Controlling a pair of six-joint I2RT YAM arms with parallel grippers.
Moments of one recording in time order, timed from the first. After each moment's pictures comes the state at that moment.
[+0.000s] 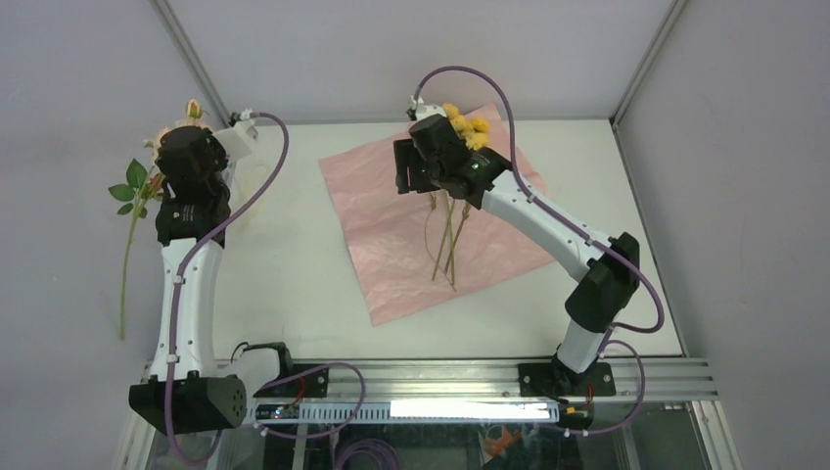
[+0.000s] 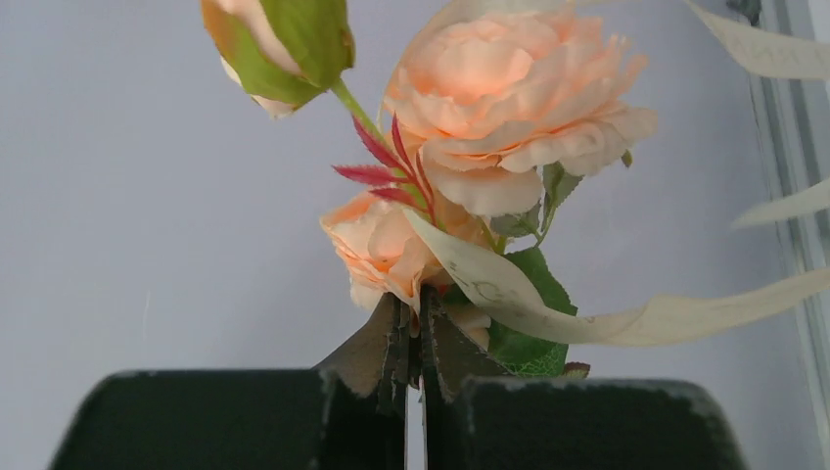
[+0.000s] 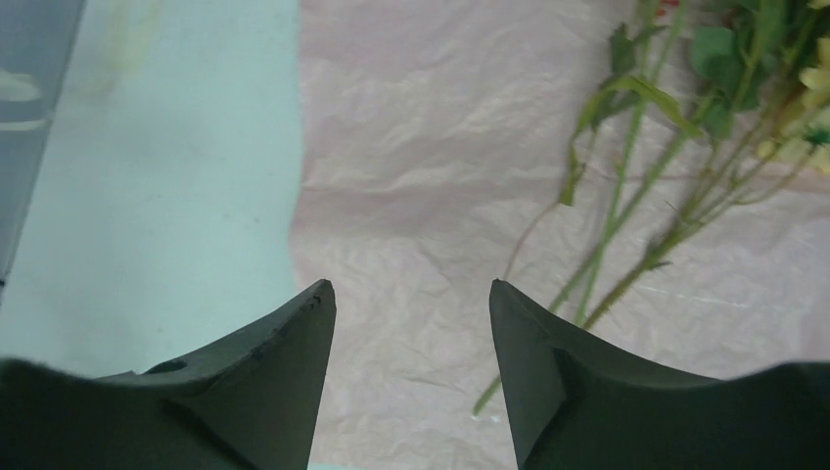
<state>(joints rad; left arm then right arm) 0.11 1.10 1.31 -0.44 -0.45 1.19 0.79 1.75 1.75 -0.72 0.25 0.42</state>
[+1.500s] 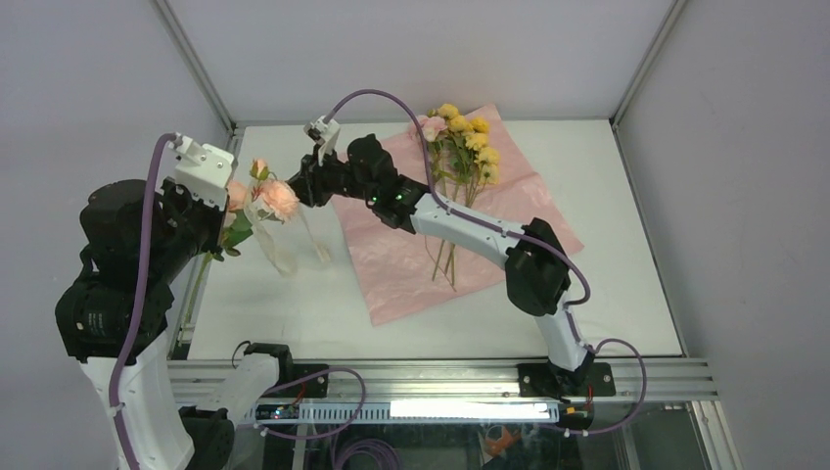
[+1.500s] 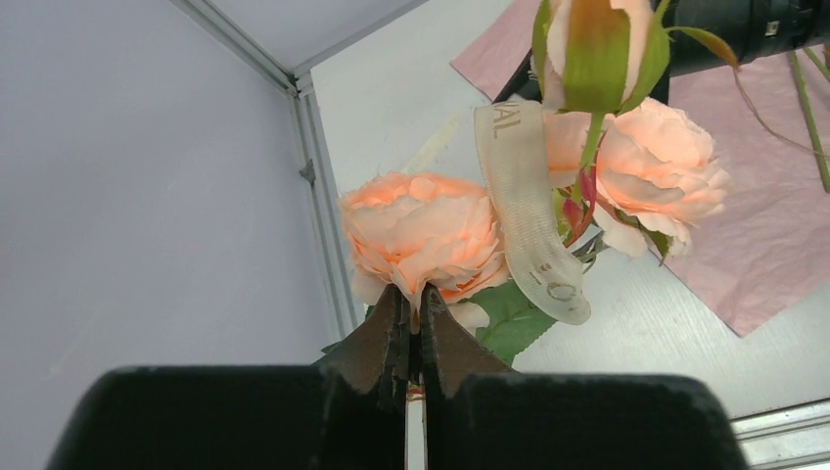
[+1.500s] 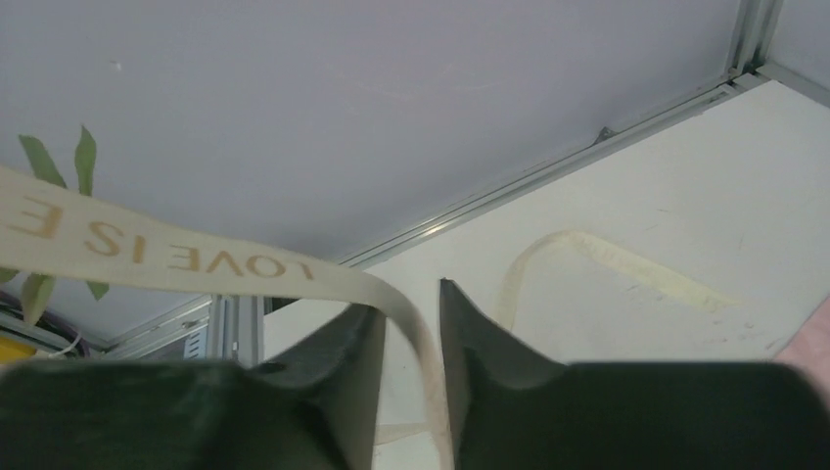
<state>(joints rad) -0.07 0.92 1.83 -1.30 0.04 0.42 1.00 2.06 1.86 0.19 -0.33 0.30</state>
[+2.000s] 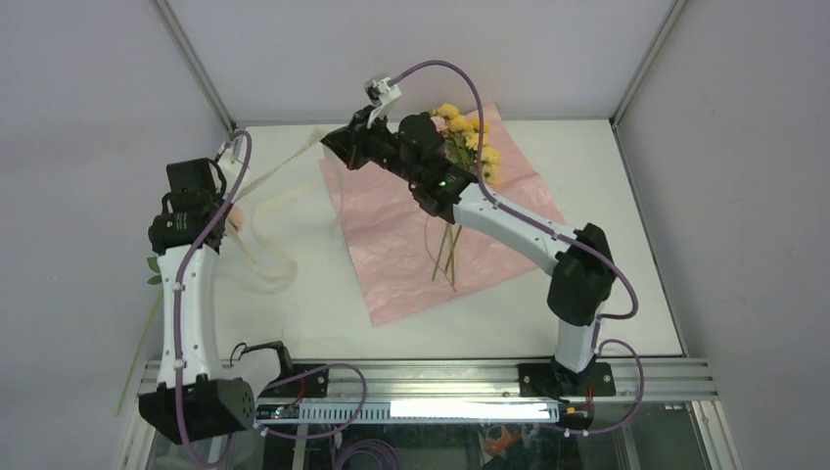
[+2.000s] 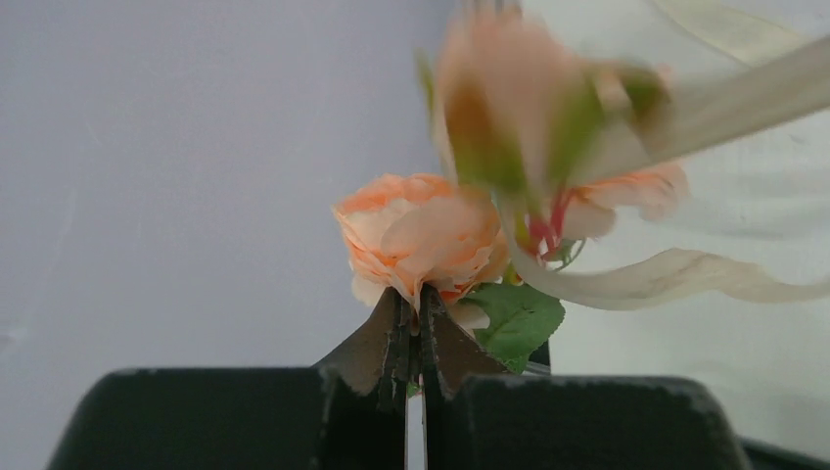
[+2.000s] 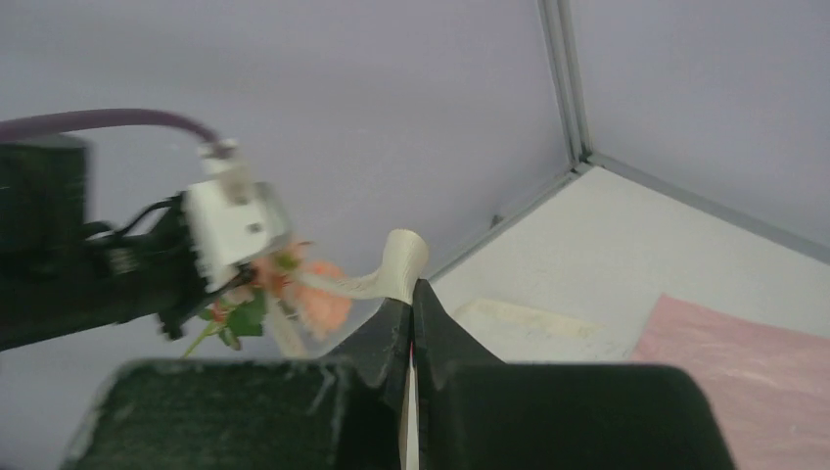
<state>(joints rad) 0.18 1.01 1.22 -0.95 -0.33 0.73 0.89 1.89 1.74 0.25 -0.14 0.38</state>
